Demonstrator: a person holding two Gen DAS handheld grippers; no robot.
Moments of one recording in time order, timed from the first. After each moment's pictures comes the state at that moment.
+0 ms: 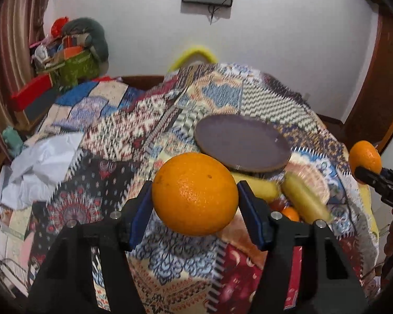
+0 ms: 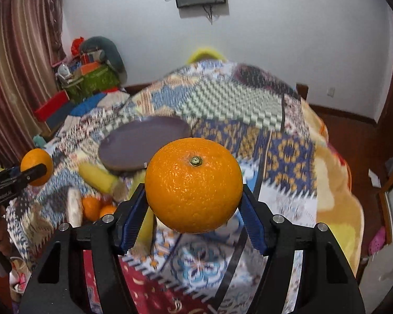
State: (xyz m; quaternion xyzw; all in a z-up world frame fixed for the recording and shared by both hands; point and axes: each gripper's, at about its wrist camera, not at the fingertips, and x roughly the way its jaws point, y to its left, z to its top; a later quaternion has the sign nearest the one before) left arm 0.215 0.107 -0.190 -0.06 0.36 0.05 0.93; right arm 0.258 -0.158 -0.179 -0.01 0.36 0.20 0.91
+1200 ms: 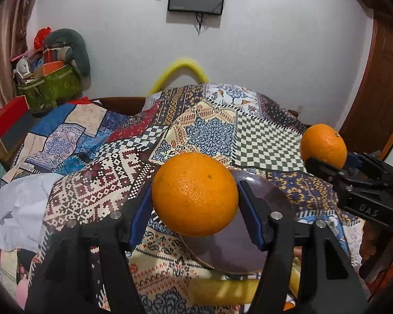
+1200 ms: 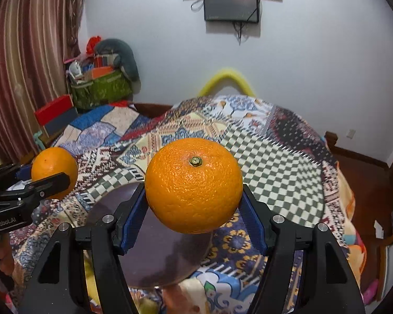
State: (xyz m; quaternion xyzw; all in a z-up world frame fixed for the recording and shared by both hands) left arm 0.357 0.114 -0.179 -0.06 0.35 0.02 0.94; right arm 0.378 -0.065 -0.173 -0.07 0.32 0.25 0.91
